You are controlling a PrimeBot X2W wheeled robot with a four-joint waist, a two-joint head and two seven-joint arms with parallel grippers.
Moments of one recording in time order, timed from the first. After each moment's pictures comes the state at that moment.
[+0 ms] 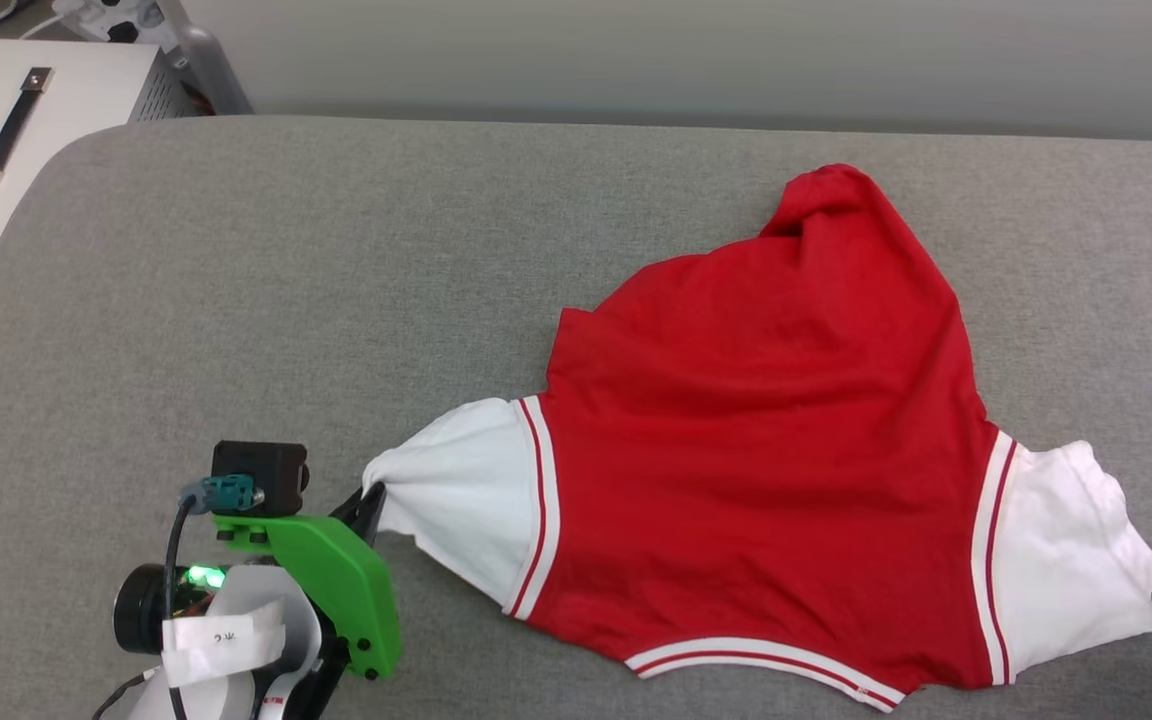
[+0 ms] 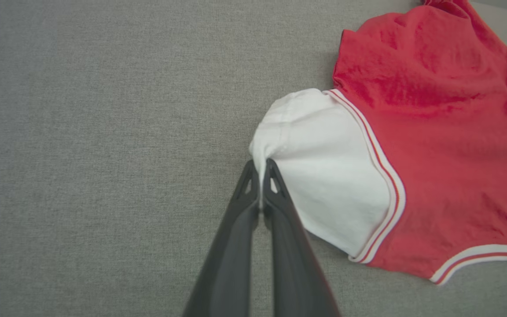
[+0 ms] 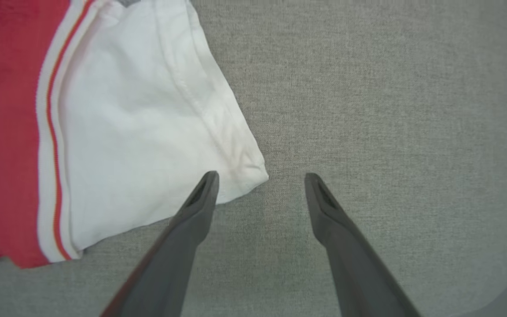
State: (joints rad) left arm -0.06 0.33 -0.26 -0.14 -0.47 0.14 0.49; right arm 0.07 -0.44 -0.20 0.00 0.36 0.13 0.71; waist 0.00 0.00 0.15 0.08
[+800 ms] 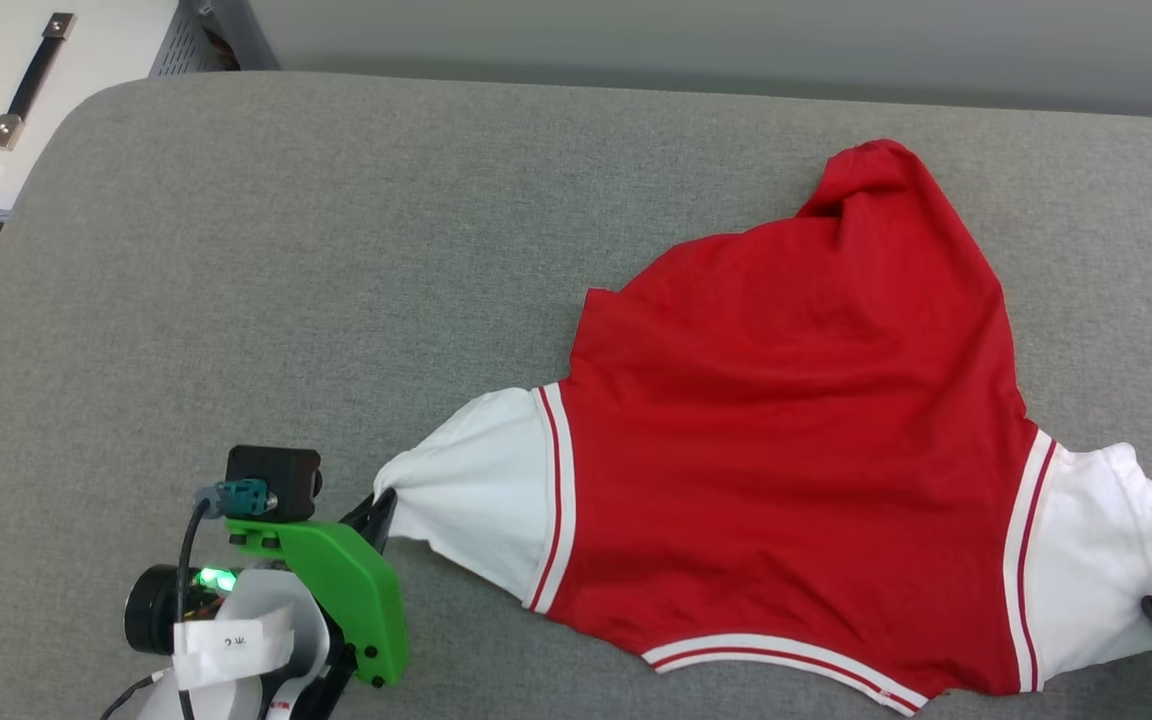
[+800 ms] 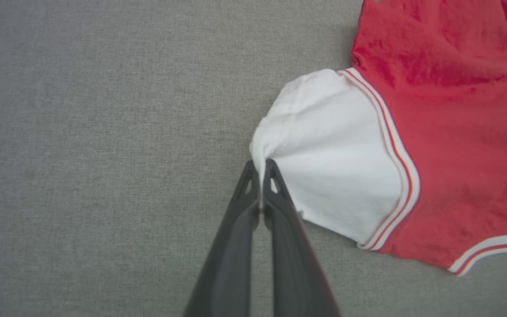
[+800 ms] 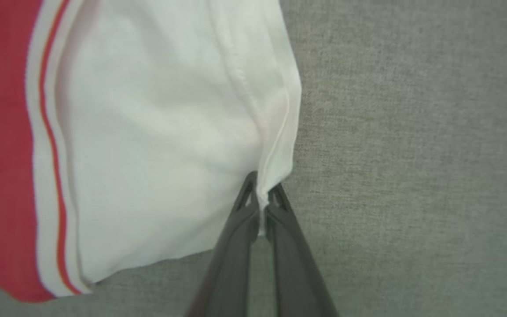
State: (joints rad) left arm -0.06 0.34 -0.28 -0.14 -0.48 0.13 0.47; right arm 0.01 -0.43 -0.13 0.14 0.38 0.13 0.71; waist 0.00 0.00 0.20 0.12
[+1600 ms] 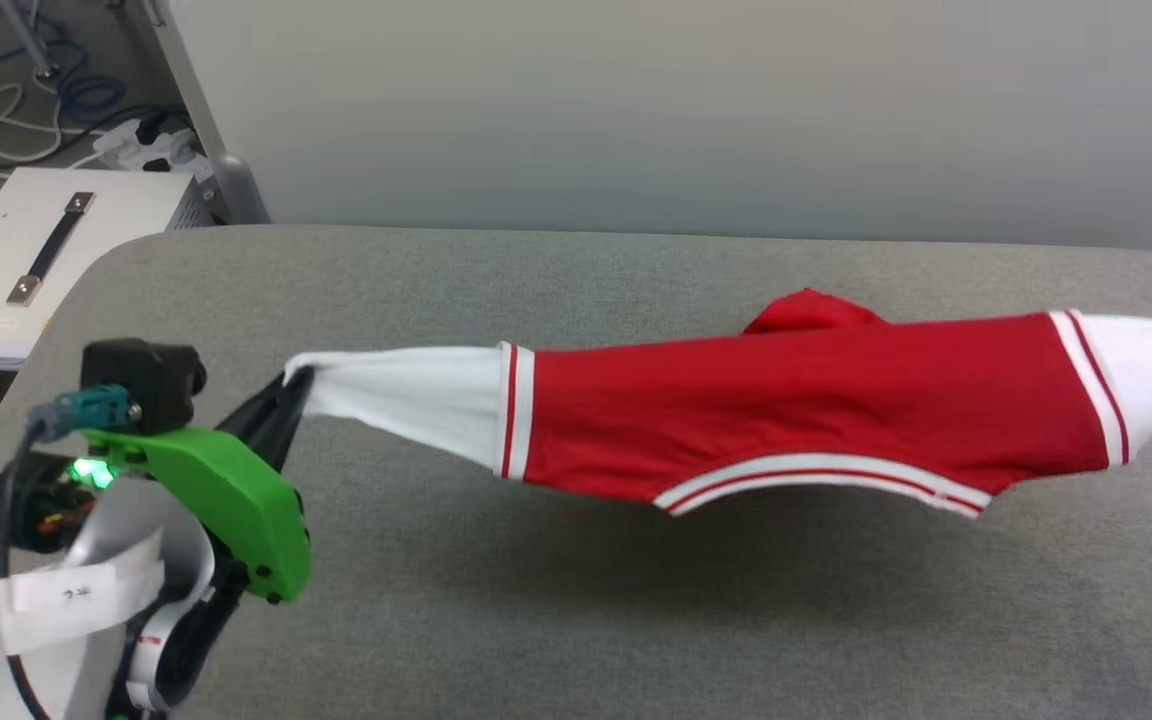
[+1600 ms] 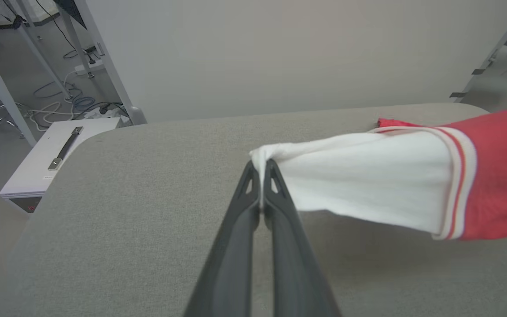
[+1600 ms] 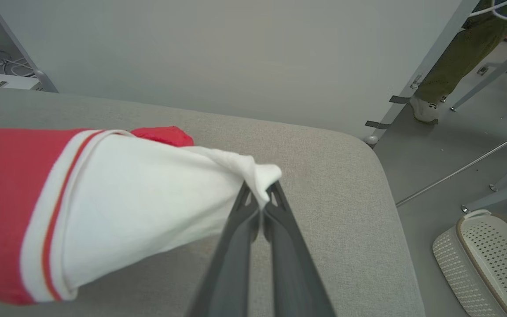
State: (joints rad) left arm -0.14 0.46 -0.18 -0.32 -0.54 0.10 0.53; right arm -0.16 -0.64 -0.15 -0.11 0.58 0.13 0.62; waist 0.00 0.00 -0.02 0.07
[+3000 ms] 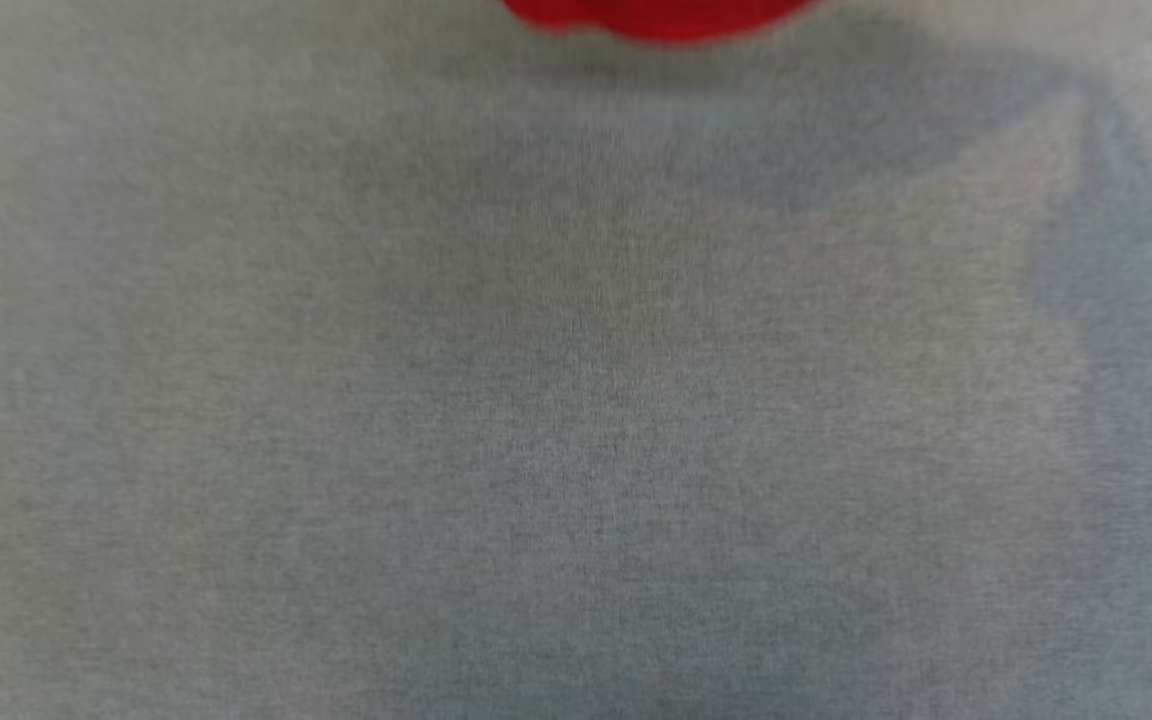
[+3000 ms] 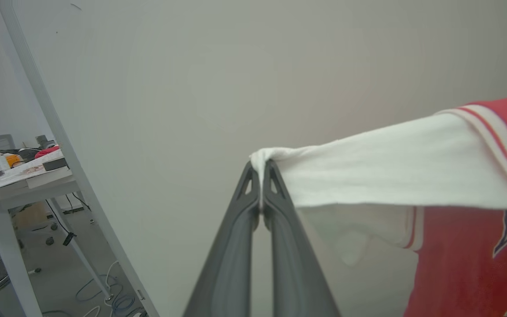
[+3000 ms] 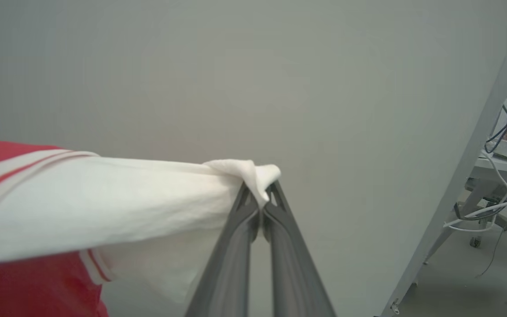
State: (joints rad) left arm -1.31 0.55 -0.16 0.08 -0.46 -0.08 0.37; right arm -1.37 -0.59 0.05 0.31 0.41 0.13 0.33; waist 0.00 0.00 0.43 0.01
